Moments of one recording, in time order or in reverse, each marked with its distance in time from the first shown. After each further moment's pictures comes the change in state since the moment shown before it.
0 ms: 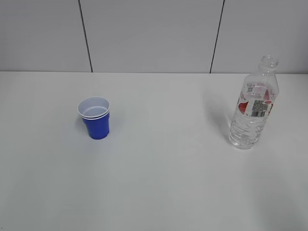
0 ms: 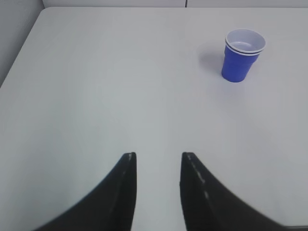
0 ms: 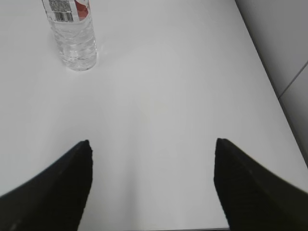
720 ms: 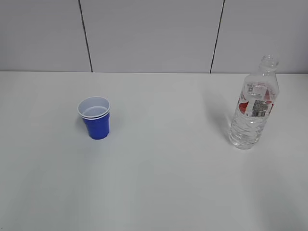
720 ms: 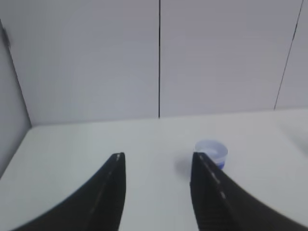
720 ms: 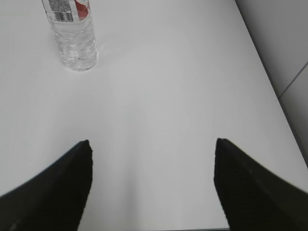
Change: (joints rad) left arm -0.004 0.000 -0.021 -0.133 -0.316 0.129; right arm 0.000 0.000 0.000 0.000 0.000 0.000
